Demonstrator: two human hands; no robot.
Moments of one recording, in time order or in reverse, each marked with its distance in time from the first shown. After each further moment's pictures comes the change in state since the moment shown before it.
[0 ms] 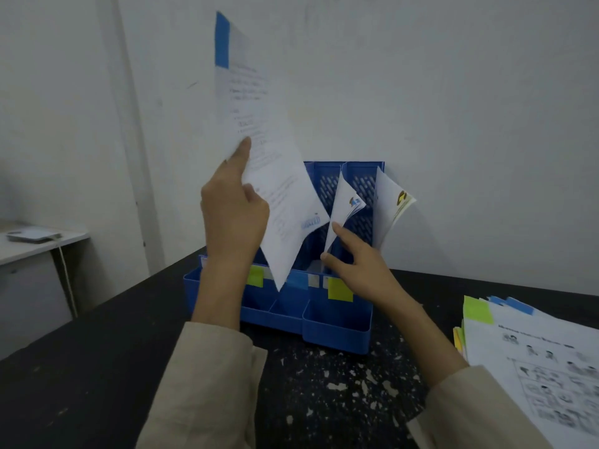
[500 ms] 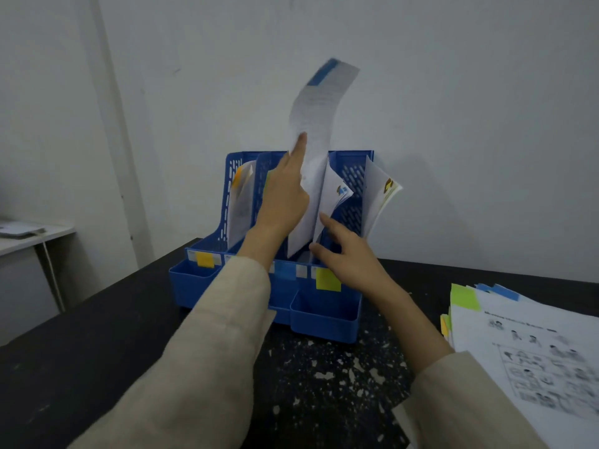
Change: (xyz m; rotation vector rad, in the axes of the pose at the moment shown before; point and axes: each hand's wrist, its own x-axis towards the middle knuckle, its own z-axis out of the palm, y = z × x) left_hand 0.012 -0.011 0.087 0.042 -0.362 0.161; right_hand 0.003 0.005 0.000 -0.015 -0.021 -0.011
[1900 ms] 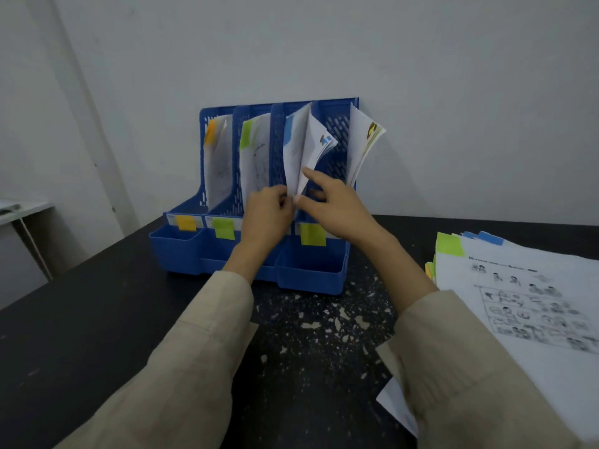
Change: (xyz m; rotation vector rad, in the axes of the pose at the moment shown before) left_hand -0.068 -0.044 0.042 0.016 -0.162 -0.184; right_hand 0.003 0.005 -0.004 0.029 -0.003 0.027
